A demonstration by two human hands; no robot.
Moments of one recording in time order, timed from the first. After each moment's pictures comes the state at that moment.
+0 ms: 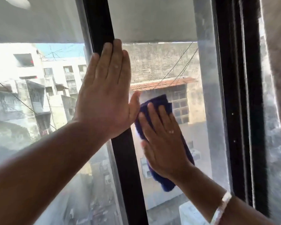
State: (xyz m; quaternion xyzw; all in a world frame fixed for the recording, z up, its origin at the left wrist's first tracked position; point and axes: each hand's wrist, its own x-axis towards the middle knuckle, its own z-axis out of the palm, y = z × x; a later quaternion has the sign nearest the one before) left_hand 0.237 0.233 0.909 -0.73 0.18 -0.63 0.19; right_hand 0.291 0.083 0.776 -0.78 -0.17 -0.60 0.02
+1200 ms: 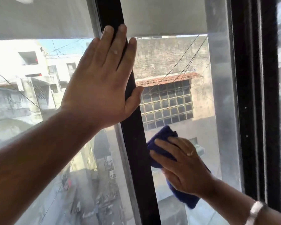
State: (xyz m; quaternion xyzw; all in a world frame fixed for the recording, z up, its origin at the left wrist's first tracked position) left_hand 0.227 0.261 0.927 -0.74 0.20 -0.59 0.25; right_hand 0.294 0.056 0.716 -0.73 -0.32 -0.61 0.00
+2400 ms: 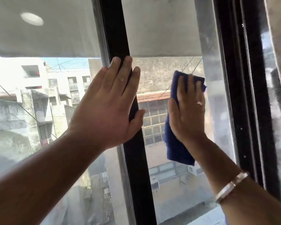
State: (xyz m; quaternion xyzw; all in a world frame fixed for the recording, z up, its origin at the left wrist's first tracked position) left_hand 0.232 0.262 0.927 -0.73 0.21 -0.61 0.24; right_hand 0.308 0.053 0.874 -0.73 -0.05 -0.65 0.21
